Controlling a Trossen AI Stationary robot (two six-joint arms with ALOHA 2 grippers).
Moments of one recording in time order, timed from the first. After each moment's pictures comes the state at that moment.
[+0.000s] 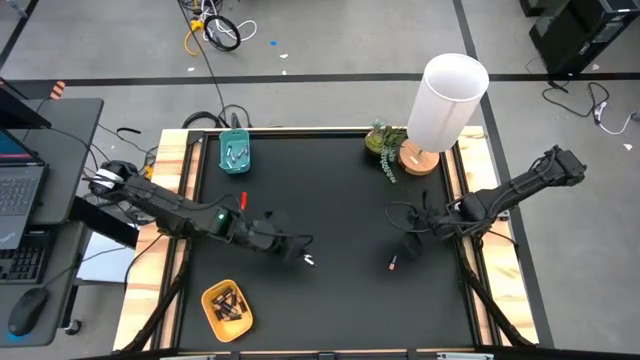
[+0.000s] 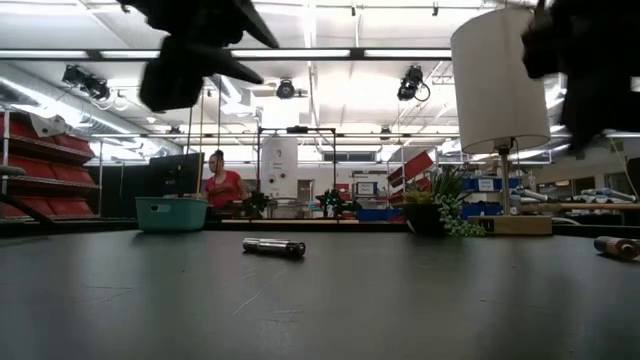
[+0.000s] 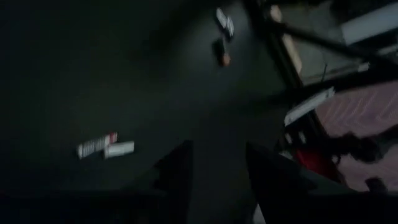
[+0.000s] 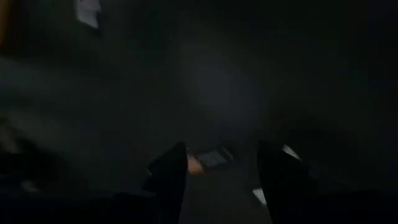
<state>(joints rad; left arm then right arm) -0.31 1.37 0.87 -0.10 -0.20 -1.21 0.40 0.96 0.65 -0.75 0.17 1.24</state>
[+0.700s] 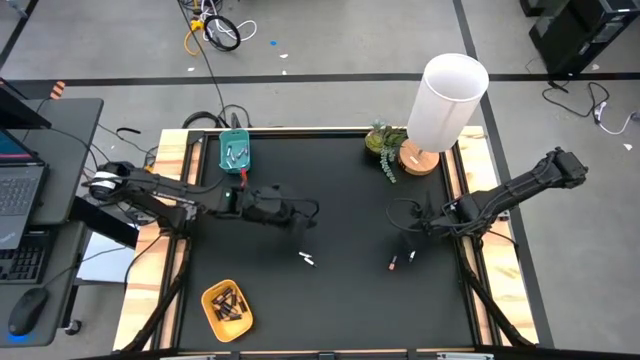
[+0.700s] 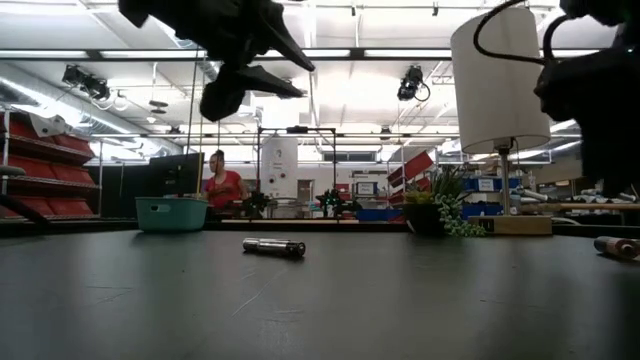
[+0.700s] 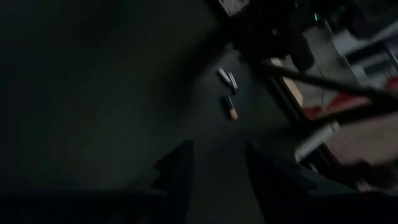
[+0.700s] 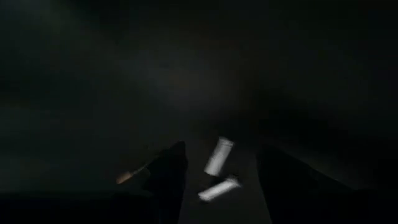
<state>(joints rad) -0.08 1.37 0.87 -0.01 -0.10 -0.96 0.36 0.96 0.57 -0.84 0.17 1.45</state>
